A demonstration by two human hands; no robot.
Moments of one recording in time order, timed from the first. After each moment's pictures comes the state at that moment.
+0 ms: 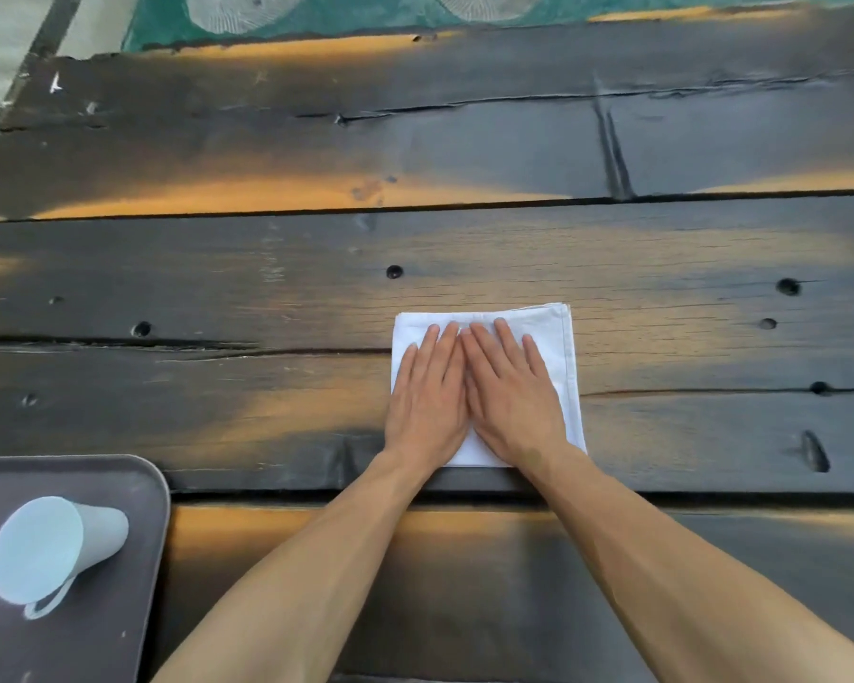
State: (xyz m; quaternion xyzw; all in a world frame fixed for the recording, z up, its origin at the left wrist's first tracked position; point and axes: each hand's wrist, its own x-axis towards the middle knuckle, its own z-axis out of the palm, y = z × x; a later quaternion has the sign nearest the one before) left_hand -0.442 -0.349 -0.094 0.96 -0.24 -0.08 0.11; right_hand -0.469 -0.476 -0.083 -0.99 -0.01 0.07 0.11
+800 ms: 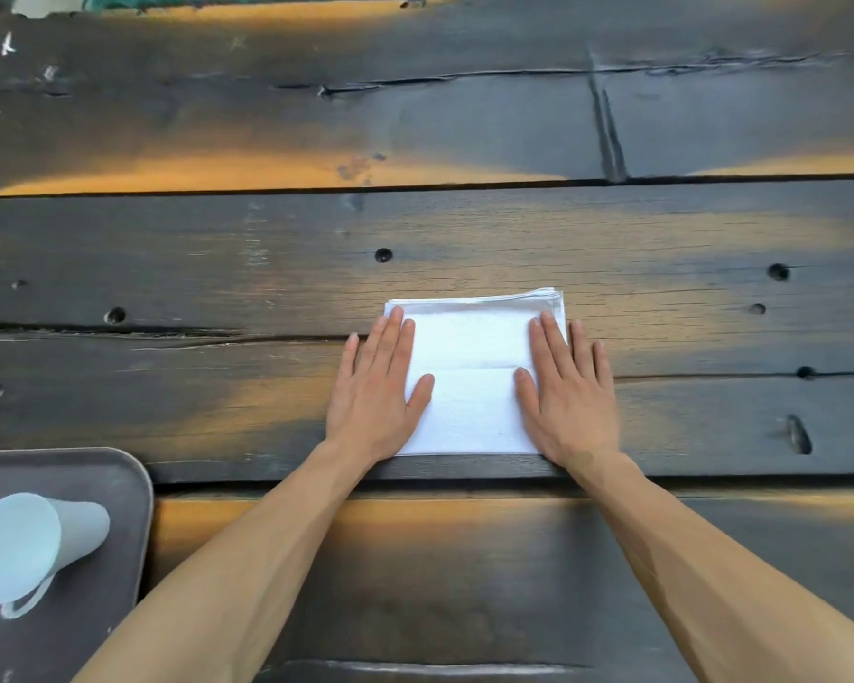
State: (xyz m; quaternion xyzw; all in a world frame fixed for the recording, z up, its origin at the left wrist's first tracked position) left_hand -0.432 -0.296 -0.101 0.97 -0.22 -0.10 0.01; right_hand -0.500 -0.529 -0.102 -0.99 0.12 0.08 0.09
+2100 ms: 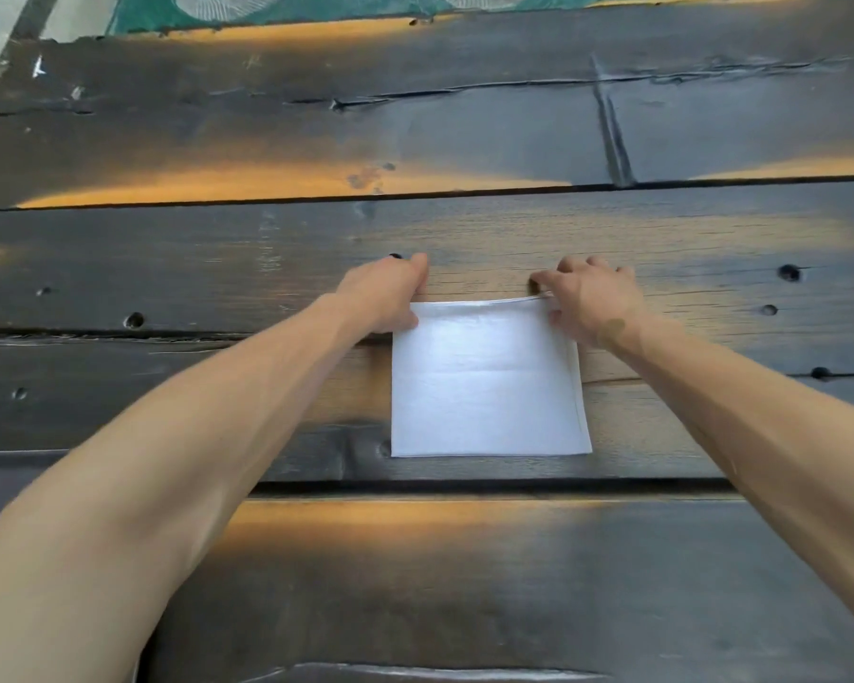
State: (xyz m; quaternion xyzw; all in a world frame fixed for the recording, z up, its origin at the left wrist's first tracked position) left_hand -0.305 -0.328 -0.034 0.93 -0.26 -0.25 0.02; right_hand -0.391 -0.572 -0.047 -0.98 0.01 0.18 -0.02
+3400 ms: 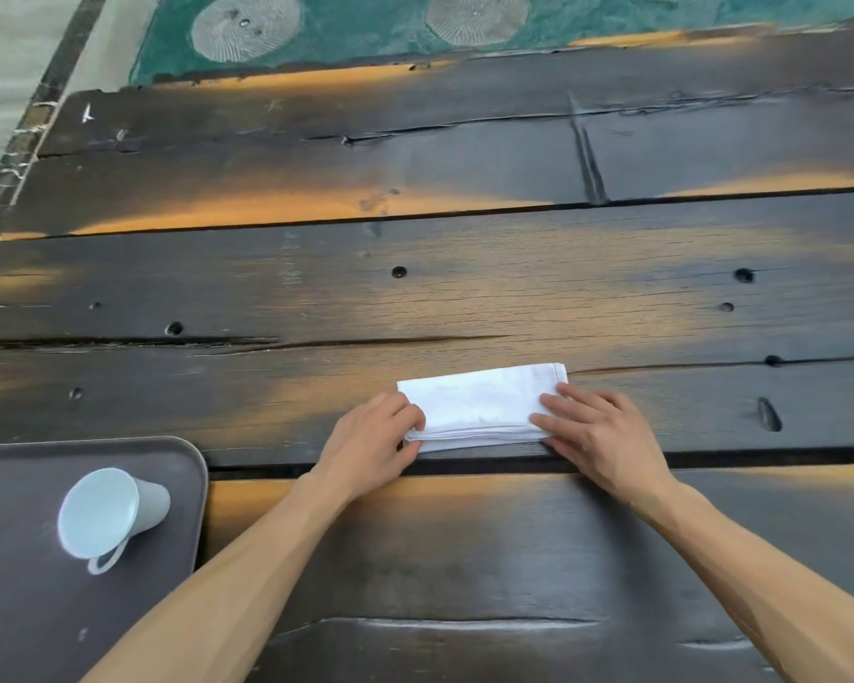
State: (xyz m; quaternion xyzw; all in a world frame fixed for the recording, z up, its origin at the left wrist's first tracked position) left_hand -0.476 -0.252 -0.055 0.92 -0.34 -0.14 0.12; right_hand -0.568 -0.561 -0.060 -0.99 -0.12 -0.01 0.12
